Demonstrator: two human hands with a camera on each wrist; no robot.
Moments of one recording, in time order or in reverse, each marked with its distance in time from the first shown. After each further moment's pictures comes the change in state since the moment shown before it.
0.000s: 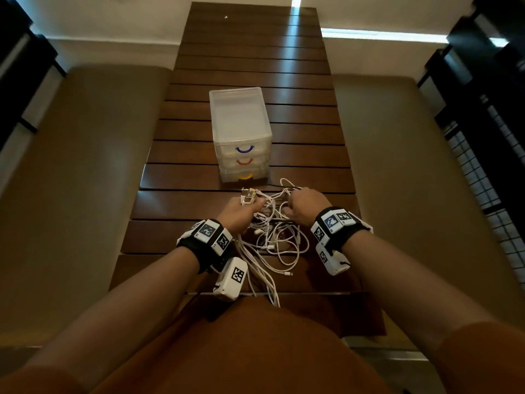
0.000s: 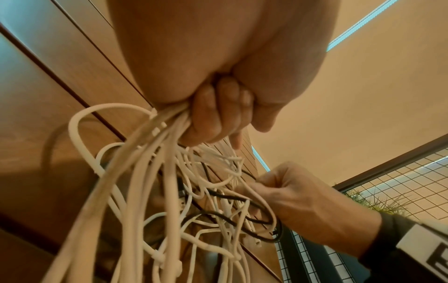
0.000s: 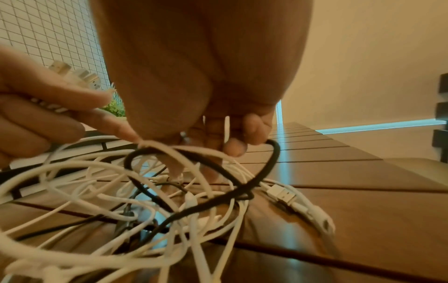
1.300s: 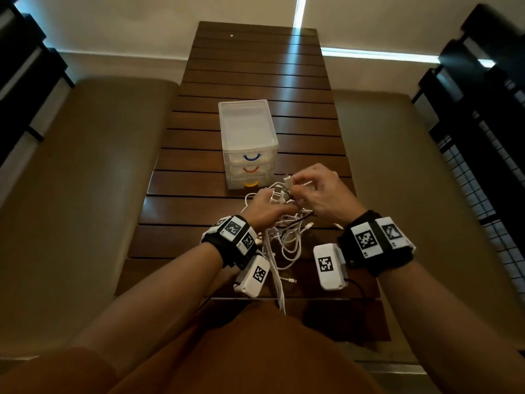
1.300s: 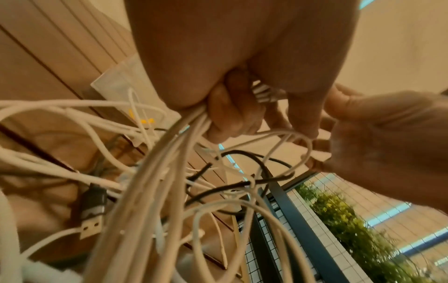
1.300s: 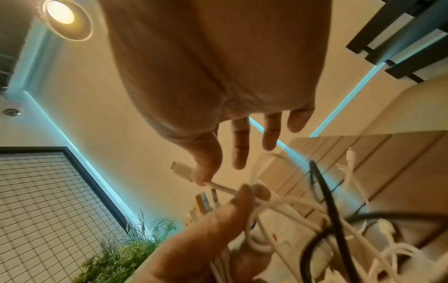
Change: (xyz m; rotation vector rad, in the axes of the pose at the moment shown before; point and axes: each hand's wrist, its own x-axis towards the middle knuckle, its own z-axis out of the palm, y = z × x) left_hand -0.018 0.037 0.015 -0.106 -0.216 0.367; right_hand -0.060 -0.022 -0.070 0.701 0.276 -0.023
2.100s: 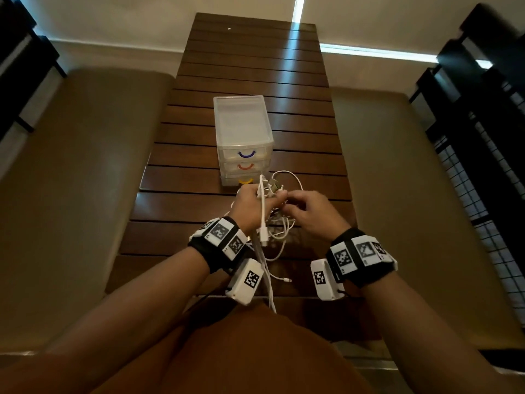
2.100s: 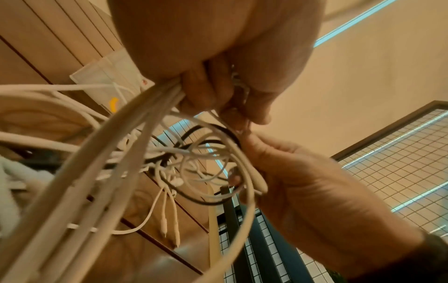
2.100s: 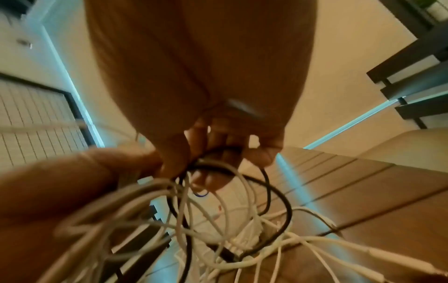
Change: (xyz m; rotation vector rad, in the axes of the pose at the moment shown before) left_hand -0.003 -0.005 -0.001 0.045 0.285 0.015; right_hand -0.010 0.026 0.025 0.072 -0.132 -0.036
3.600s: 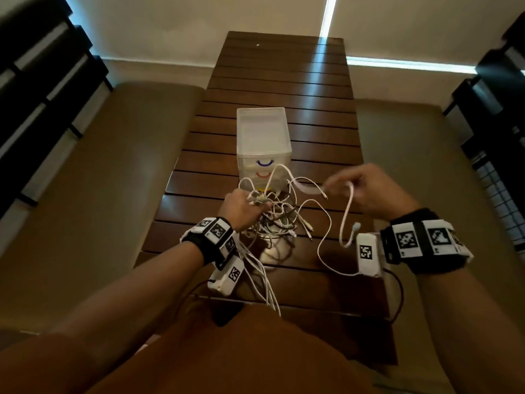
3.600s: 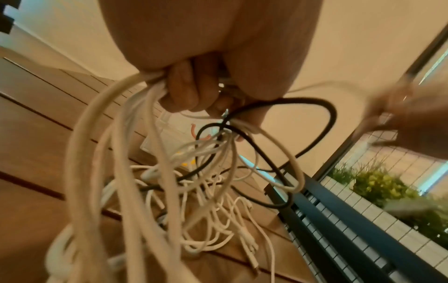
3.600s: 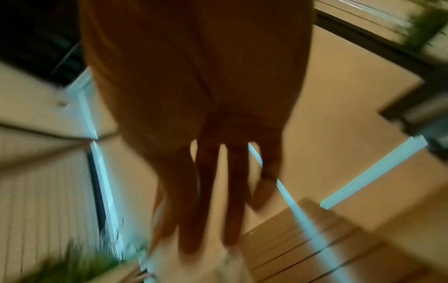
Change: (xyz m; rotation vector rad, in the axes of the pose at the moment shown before) left_hand 0.006 -0.009 -0.048 0.594 0.063 -0.080; right_hand 0.004 -0.028 -0.089 -0.199 -0.003 -0.119
